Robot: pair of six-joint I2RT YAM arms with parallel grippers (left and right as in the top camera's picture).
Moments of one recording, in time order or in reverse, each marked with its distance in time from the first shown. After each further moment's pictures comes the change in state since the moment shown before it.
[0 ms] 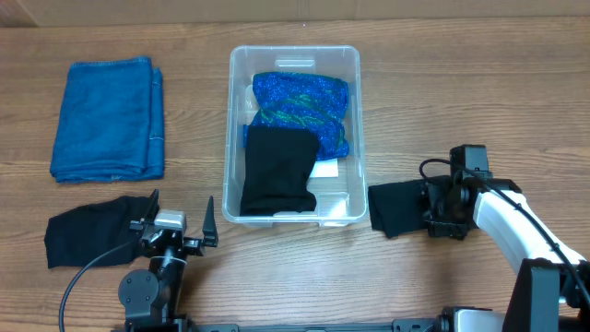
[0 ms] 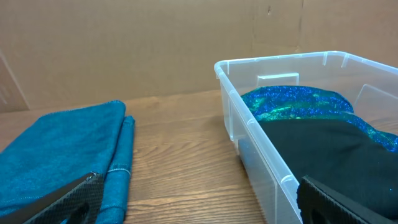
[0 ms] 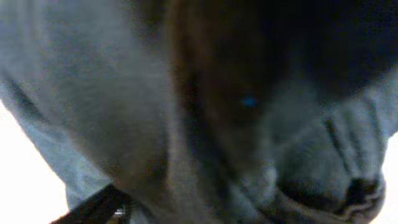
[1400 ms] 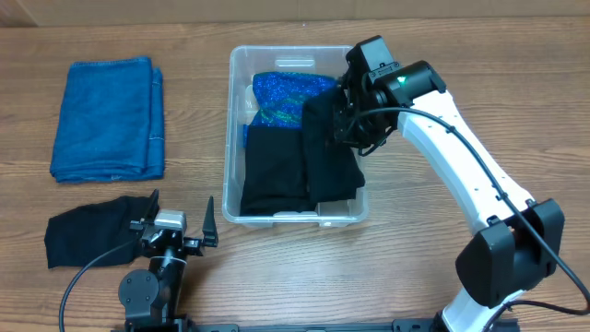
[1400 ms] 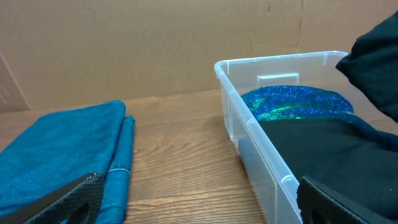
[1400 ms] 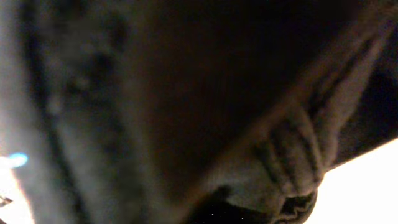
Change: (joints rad) left arm 0.000 0.000 0.000 0.000 0.000 0.000; right arm 0.470 0.362 1.001 -0.534 -0.221 -0.970
